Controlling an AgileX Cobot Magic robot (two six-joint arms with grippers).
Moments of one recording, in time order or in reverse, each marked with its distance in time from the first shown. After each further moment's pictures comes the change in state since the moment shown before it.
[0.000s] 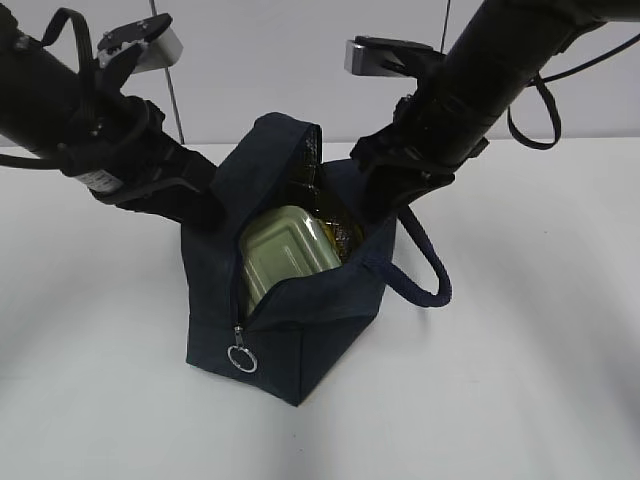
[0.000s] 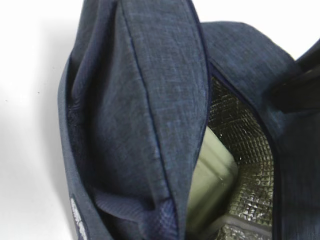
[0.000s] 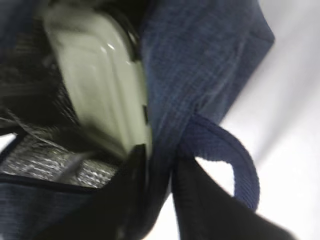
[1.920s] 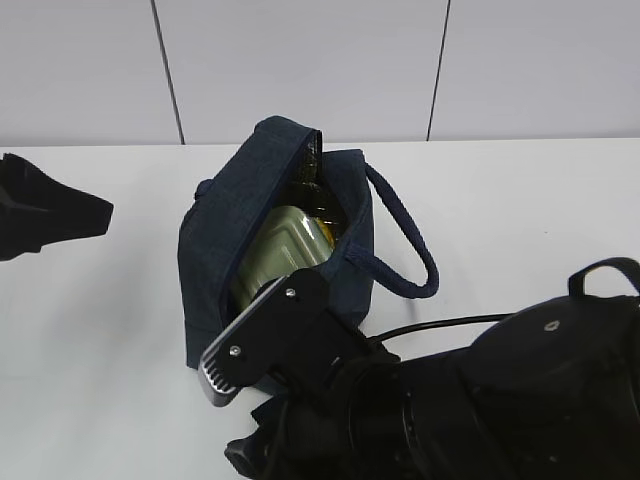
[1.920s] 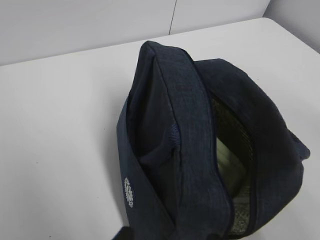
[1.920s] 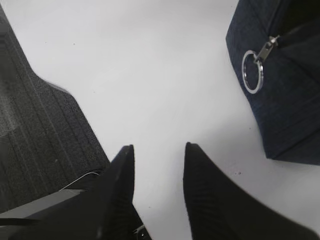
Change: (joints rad) left arm 0.021 -0.560 0.433 0.031 -0.273 0.034; right arm 0.643 -0.277 0.842 1.357 -0.984 -1.342
